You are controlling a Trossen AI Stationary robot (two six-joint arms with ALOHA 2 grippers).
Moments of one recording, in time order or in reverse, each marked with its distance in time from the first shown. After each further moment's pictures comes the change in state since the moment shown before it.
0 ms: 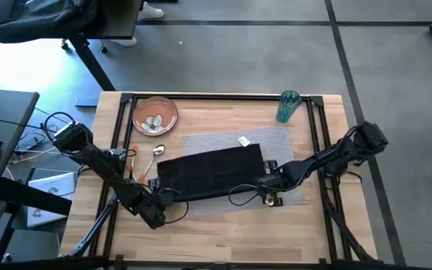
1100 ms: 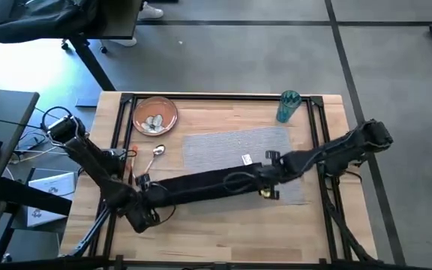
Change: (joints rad) left arm -0.061 -0.113 0.045 -0.272 -0.138 -0.283; right arm -0.157 -0.058 0.129 -0.151 0.030 0.054
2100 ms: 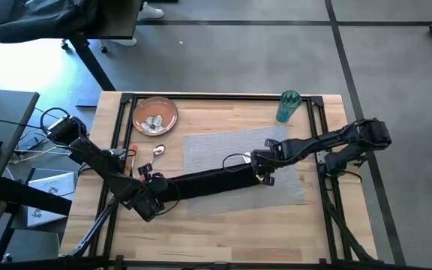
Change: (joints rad) left arm 0.084 0.002 -0.088 0.029 -0.117 0.103; right arm -0.139 0.000 -0.110 0.150 0.006 -0.081
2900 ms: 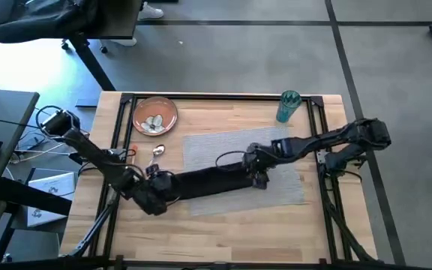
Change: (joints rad) left arm 0.087 -0.115 -0.074 0.315 0.095 0.176; right arm -0.012 0.002 -0.013 0.343 -0.192 -0.147
